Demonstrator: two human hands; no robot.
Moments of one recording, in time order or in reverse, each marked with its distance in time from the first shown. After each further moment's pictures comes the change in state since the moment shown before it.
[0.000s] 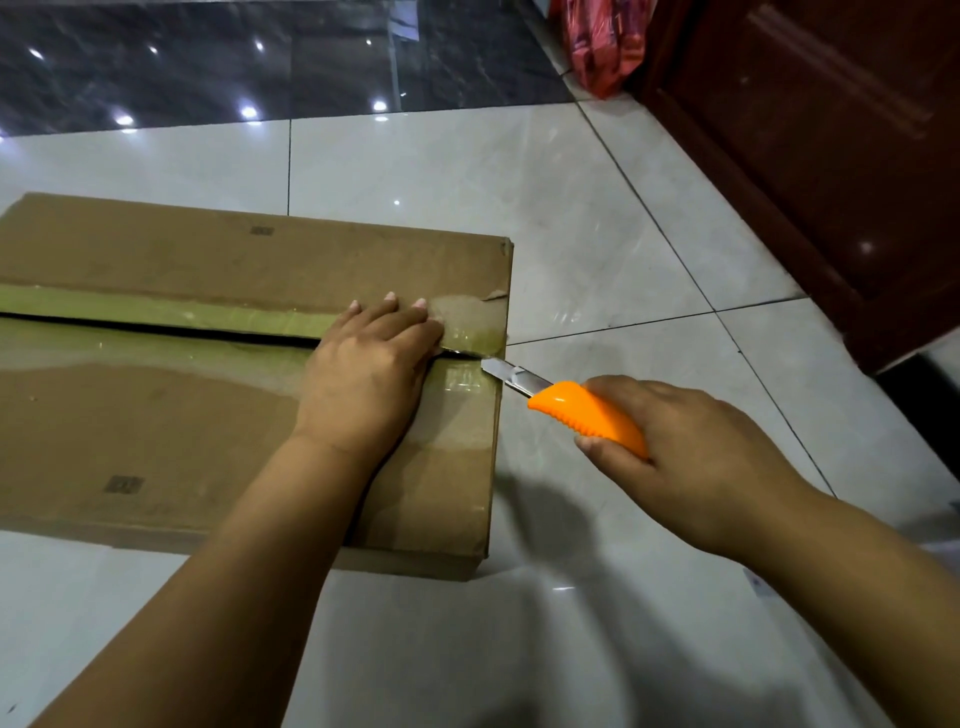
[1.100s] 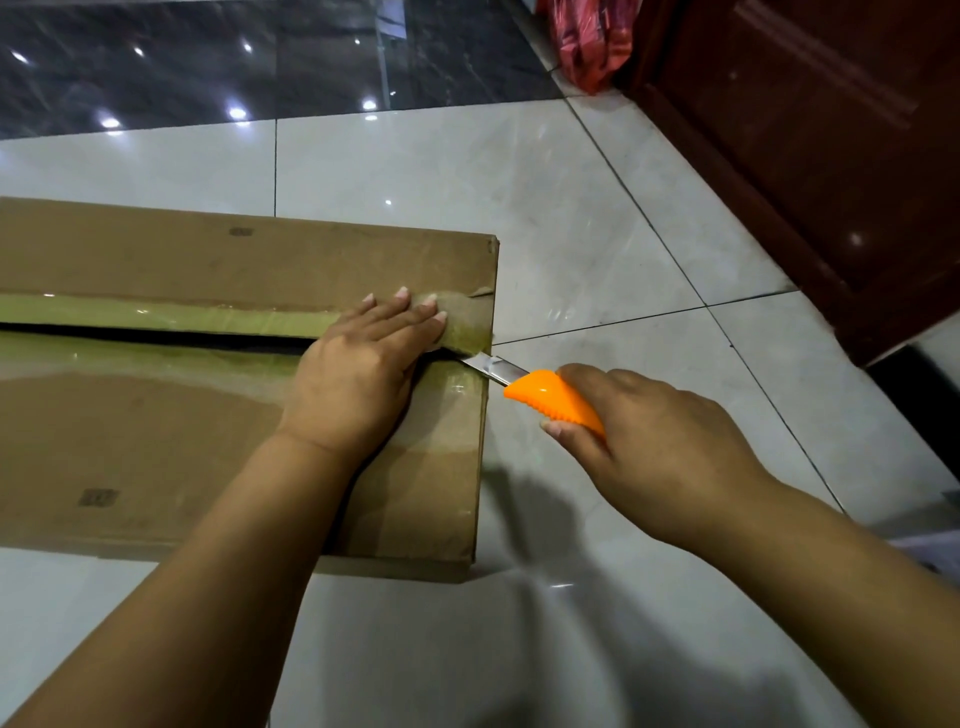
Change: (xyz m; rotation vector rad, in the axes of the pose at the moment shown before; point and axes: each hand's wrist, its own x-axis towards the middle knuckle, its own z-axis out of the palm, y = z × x) left_hand 0.005 -0.003 0.005 -0.073 0.042 0.141; right_hand 0.009 -0.009 0.004 -0.085 0.036 -0.034
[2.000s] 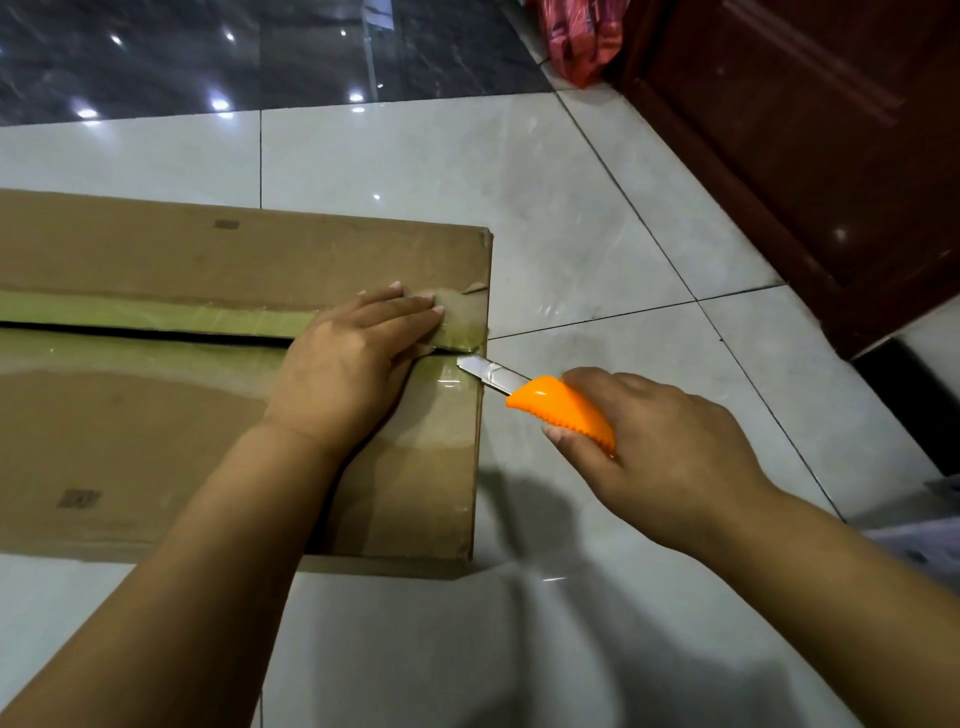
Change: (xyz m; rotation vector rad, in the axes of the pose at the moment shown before) left_hand 0.006 -0.004 0.000 -0.113 -0.084 -0.057; right_hand -0.006 0.005 0.008 -0.005 0.056 0.053
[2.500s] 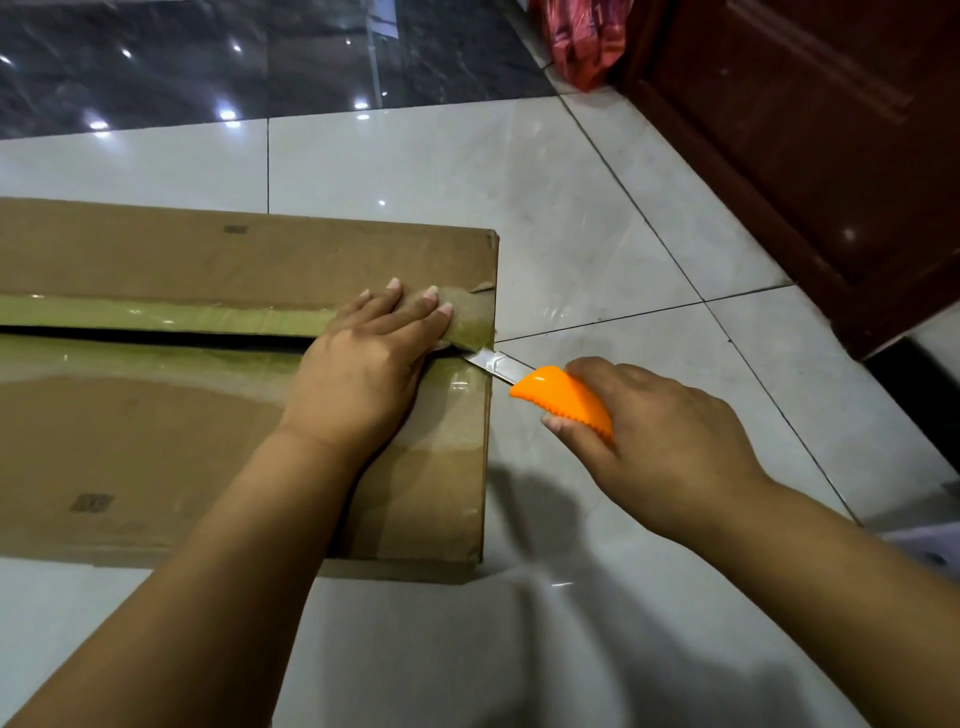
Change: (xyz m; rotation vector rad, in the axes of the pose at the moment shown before) left_hand -0.005 0.002 0.005 0.130 0.018 0.014; right_hand 0.006 -0.004 0.007 -0.016 0.057 0.009
